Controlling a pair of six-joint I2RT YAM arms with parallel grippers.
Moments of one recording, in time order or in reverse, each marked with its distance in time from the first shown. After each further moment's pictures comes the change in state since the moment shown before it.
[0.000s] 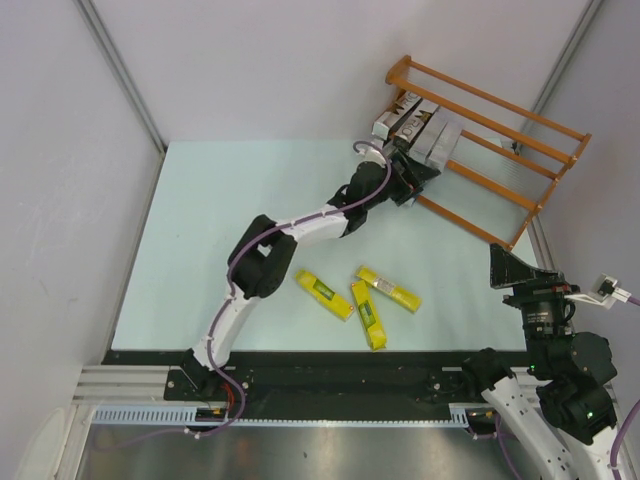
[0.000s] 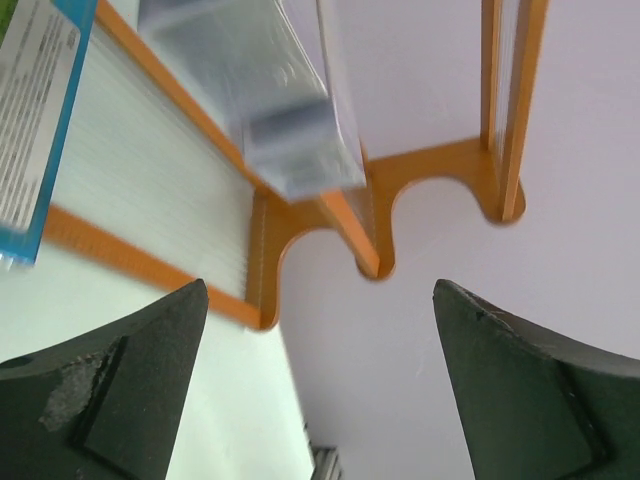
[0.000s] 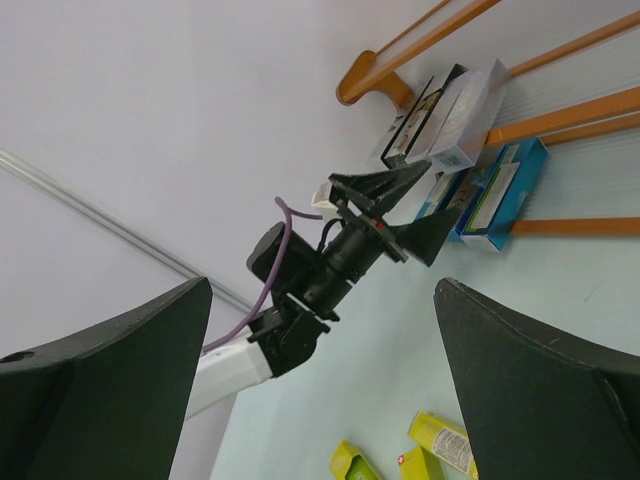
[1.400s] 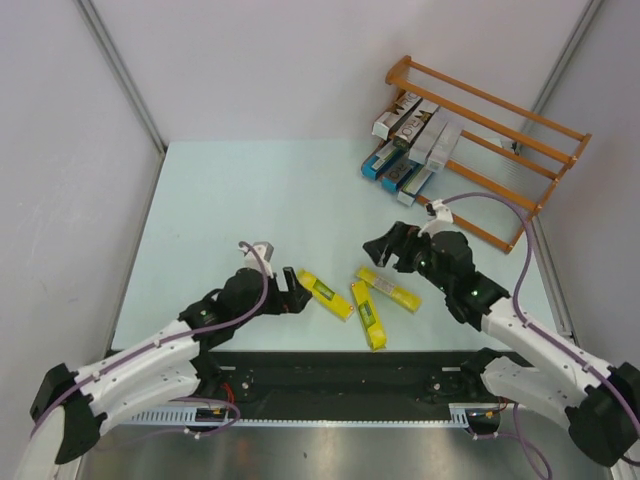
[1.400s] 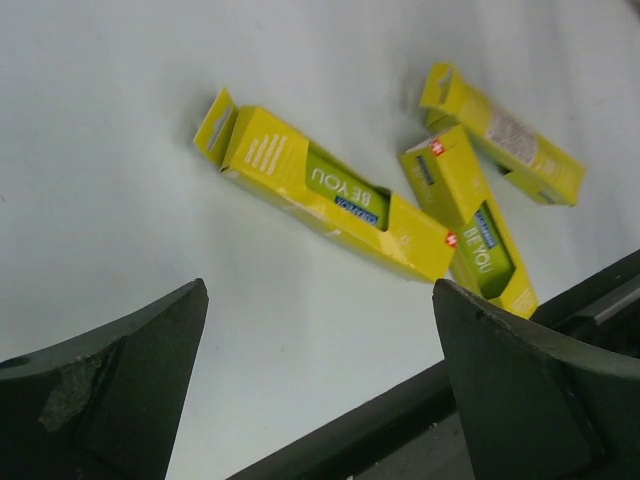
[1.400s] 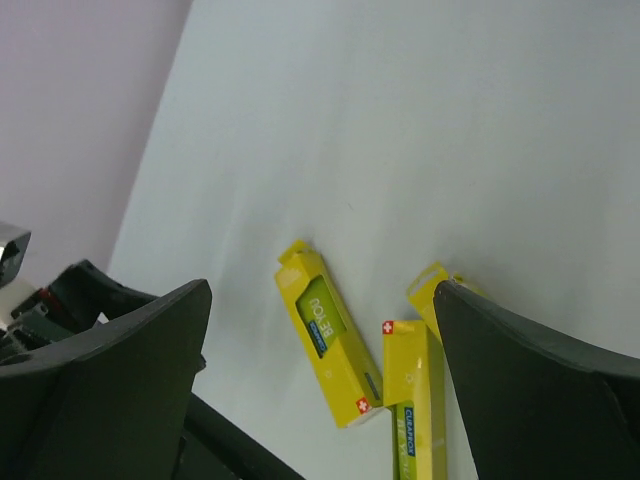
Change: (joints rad) left arm -0.037 -1.693 -1.564 -0.622 -0.321 0.557; right arm 0.094 0.842 -0.135 0.473 -0.472 -0.042
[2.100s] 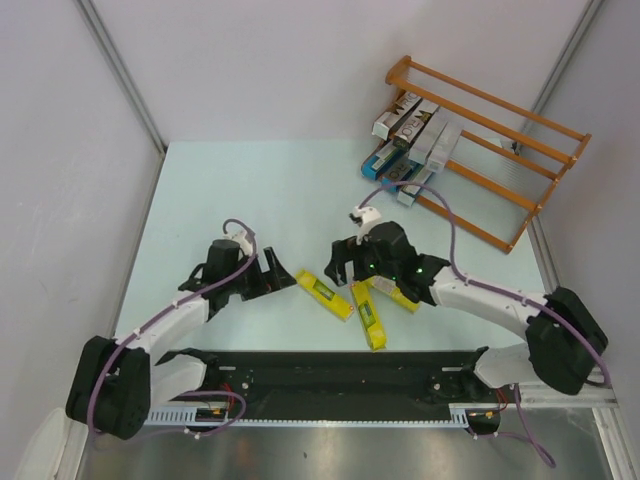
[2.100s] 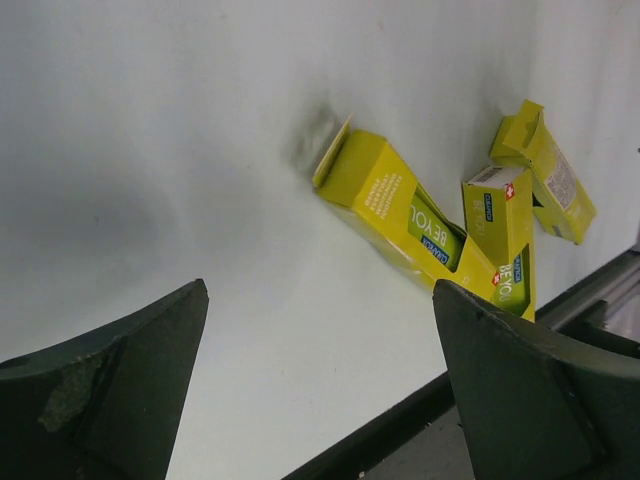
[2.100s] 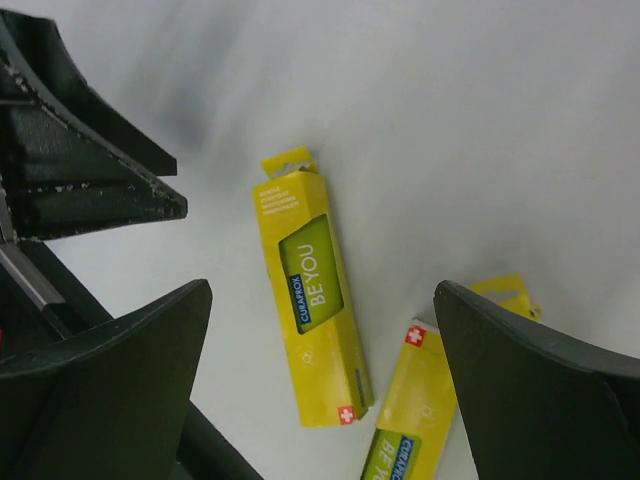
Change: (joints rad) left arm 0.466 0.332 0.050 0.060 0.482 0.083; right arm 0.205 0.439 0.196 -0.015 -0.057 -0.307
